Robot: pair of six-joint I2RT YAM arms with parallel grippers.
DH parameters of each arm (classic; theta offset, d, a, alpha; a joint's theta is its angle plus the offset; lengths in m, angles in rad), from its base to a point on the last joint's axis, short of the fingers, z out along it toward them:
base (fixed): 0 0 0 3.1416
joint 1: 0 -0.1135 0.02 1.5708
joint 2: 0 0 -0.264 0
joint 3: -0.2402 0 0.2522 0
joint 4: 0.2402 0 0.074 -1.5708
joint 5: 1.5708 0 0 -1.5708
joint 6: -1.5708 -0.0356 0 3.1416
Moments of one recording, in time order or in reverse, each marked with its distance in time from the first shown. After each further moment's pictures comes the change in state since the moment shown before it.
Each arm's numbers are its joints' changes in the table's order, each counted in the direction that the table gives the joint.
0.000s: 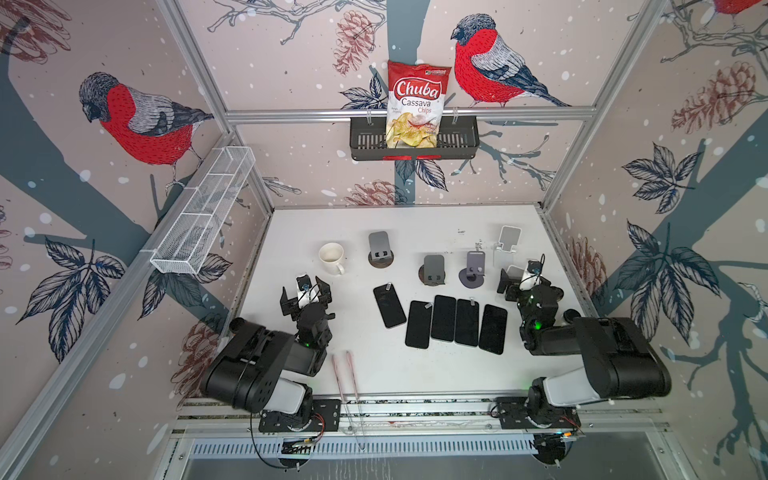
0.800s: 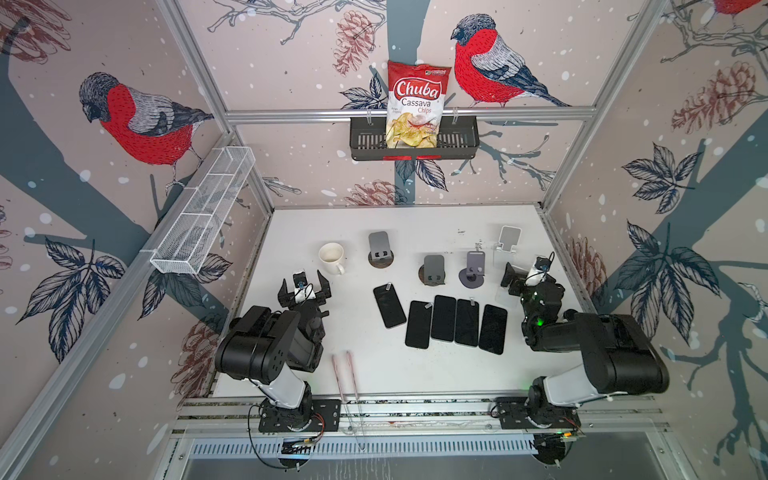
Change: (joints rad) left arm -0.116 0.079 -0.043 -0.126 0.237 0.033; right arm 0.035 0.022 -0.030 -0.013 0.004 -0.071
